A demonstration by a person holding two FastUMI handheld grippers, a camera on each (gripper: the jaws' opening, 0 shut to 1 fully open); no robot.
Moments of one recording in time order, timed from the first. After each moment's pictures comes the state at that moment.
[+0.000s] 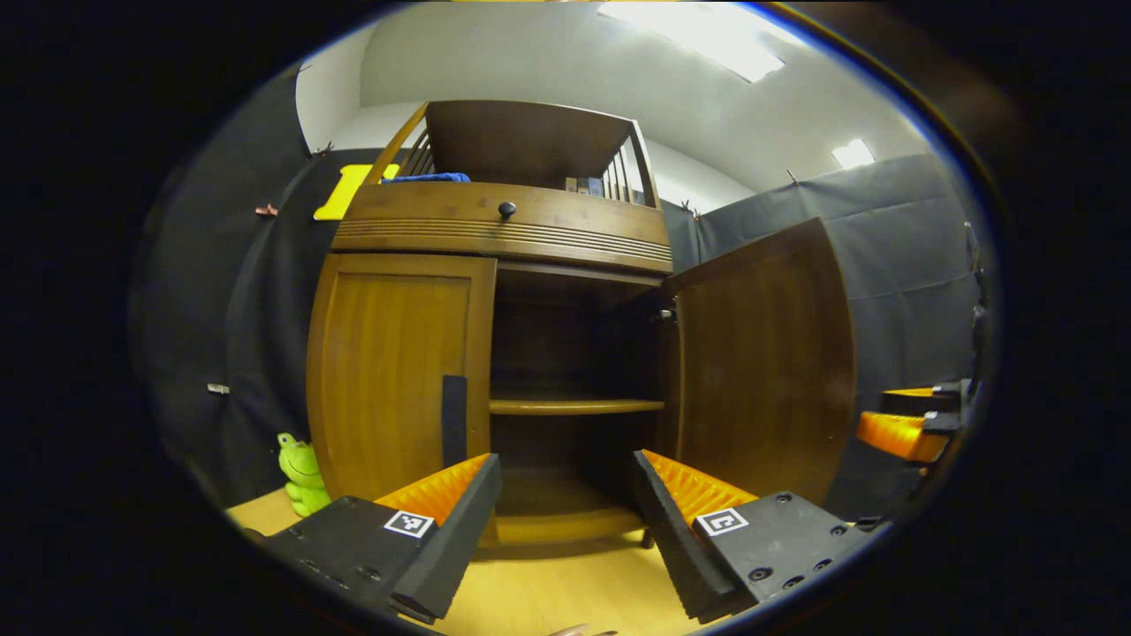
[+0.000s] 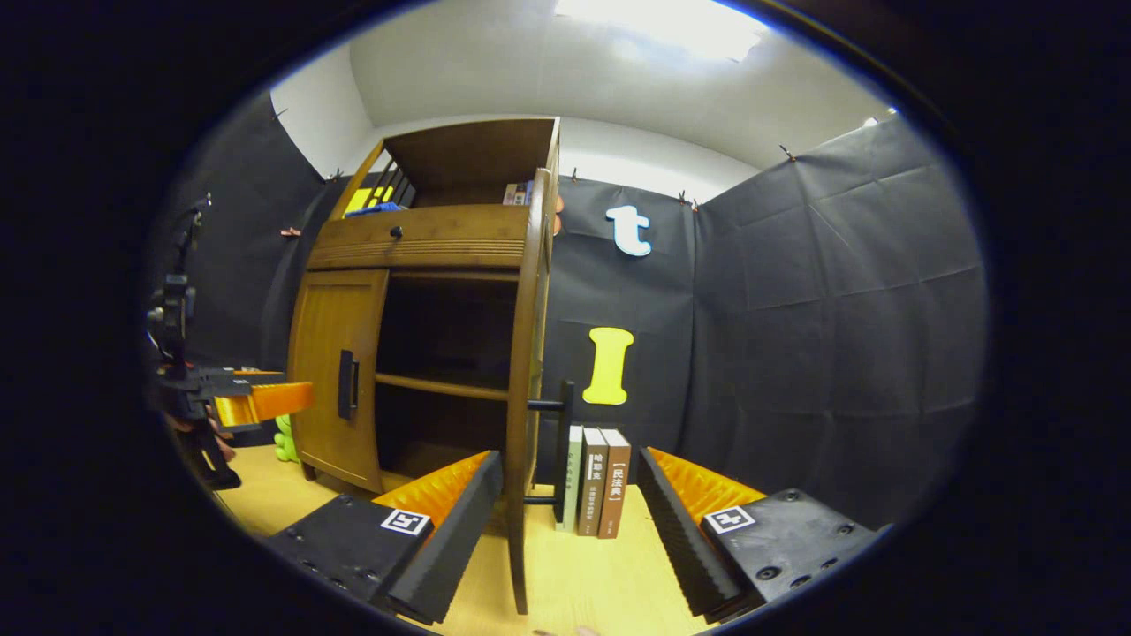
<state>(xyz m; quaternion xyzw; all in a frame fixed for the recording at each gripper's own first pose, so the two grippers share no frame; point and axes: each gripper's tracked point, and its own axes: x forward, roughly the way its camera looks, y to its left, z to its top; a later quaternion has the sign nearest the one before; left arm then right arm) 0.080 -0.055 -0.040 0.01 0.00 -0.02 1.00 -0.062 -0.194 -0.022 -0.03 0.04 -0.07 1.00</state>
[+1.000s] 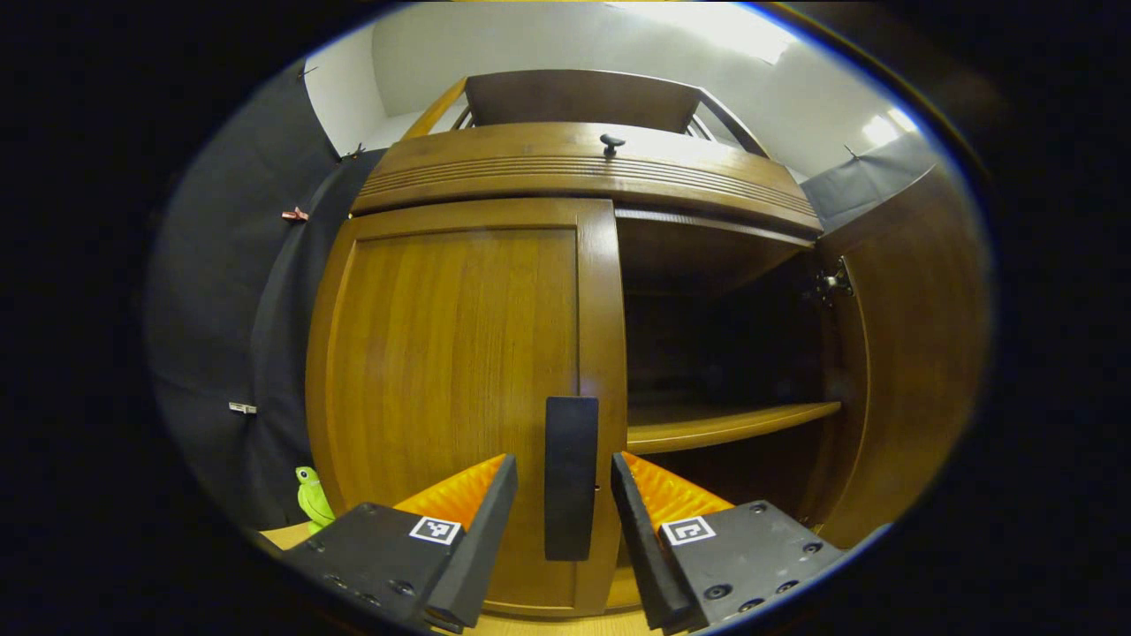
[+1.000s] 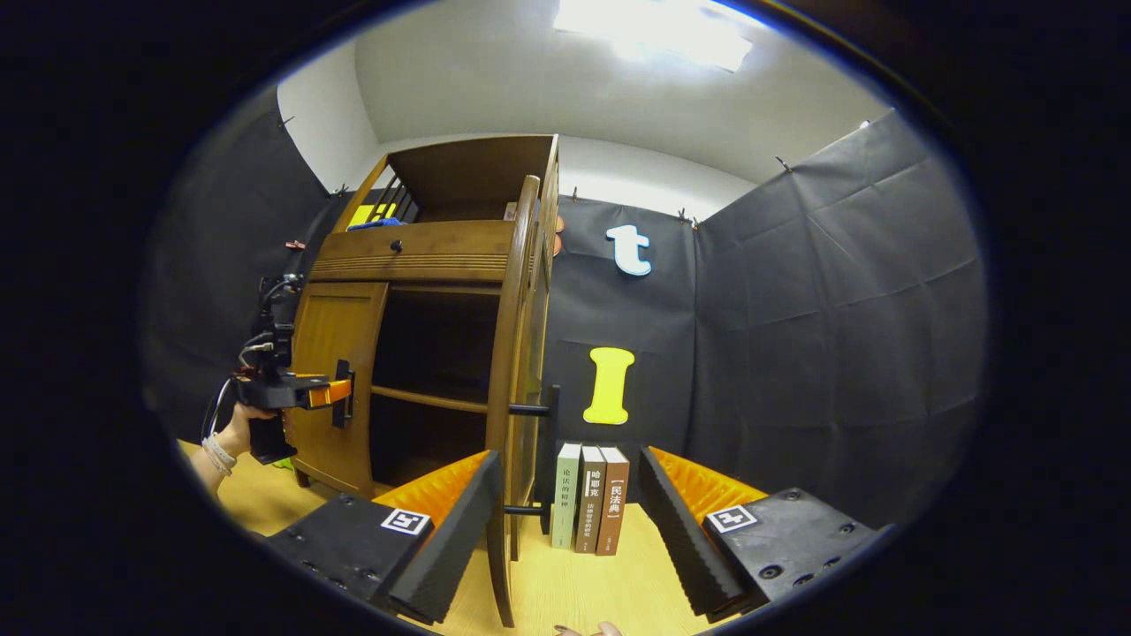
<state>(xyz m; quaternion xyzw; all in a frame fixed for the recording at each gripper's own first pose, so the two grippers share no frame) 0.242 0.062 -0.072 0.03 0.00 0.07 1.00 -0.049 -0.223 -0.025 -0.04 0.00 -0.07 1.00</state>
